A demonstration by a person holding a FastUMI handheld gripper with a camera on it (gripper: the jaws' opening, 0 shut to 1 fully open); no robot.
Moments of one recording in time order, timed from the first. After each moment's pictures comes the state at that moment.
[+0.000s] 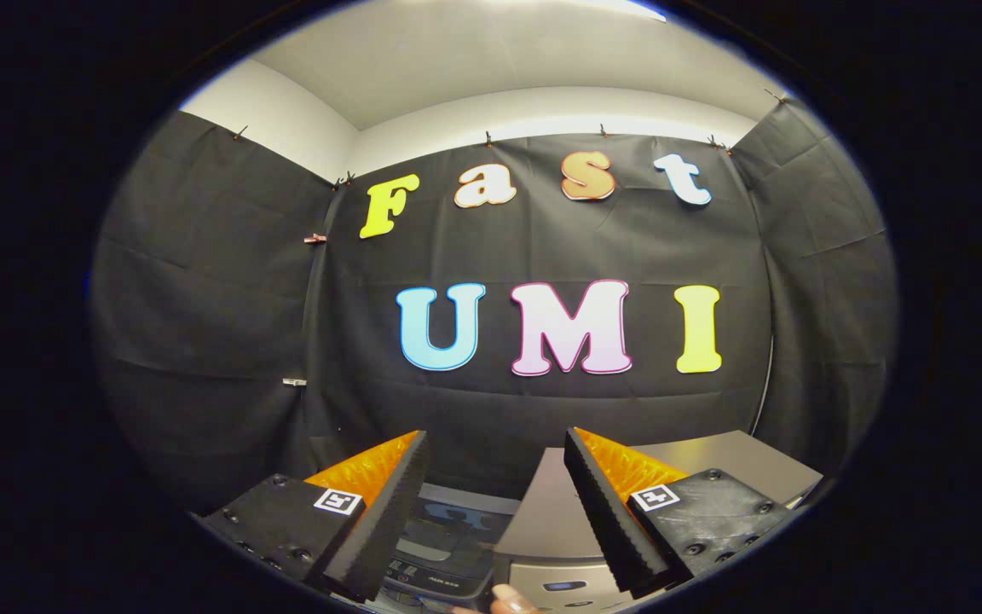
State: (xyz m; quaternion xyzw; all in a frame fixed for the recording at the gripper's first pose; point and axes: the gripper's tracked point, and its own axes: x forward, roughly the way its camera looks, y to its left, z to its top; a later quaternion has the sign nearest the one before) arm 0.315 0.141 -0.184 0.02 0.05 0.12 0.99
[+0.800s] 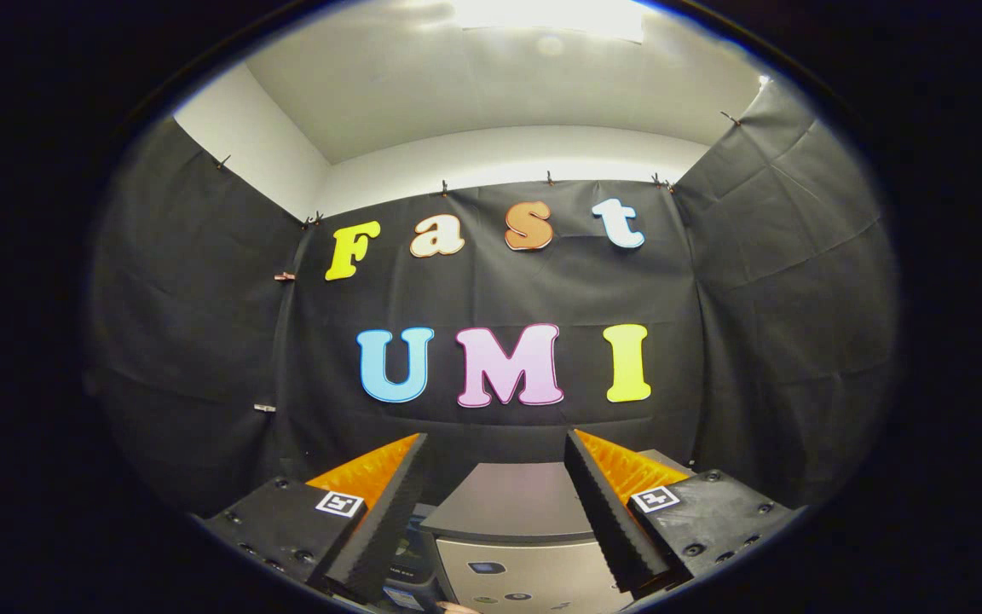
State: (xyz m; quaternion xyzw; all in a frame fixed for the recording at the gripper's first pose) arm 0.243 0.046 -0.141 0.02 -0.01 0.05 1.00
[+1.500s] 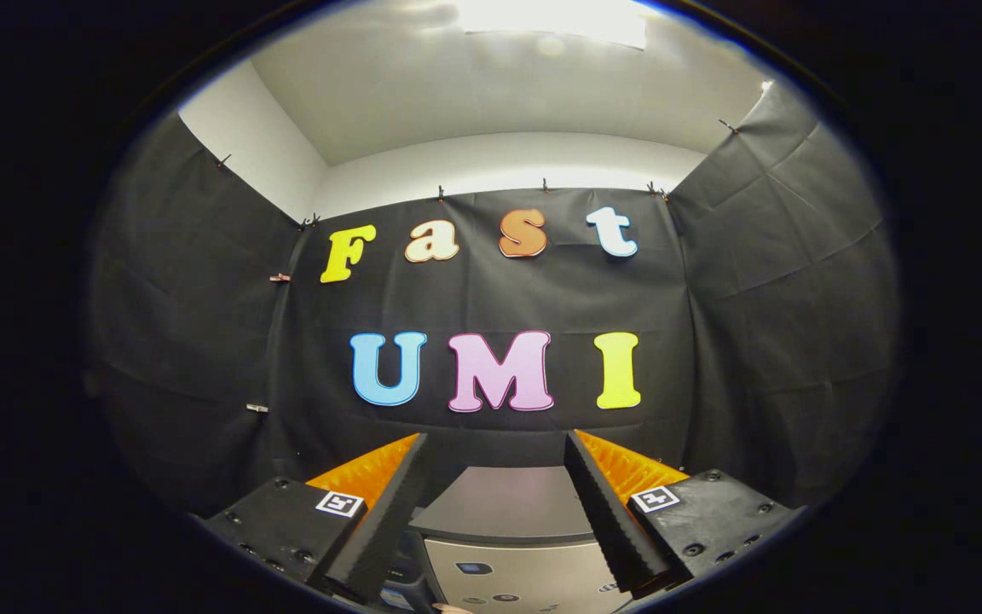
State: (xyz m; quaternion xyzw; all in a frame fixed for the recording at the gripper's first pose) arm 0.233 0.039 -0.133 0.01 -0.02 0.04 1.00
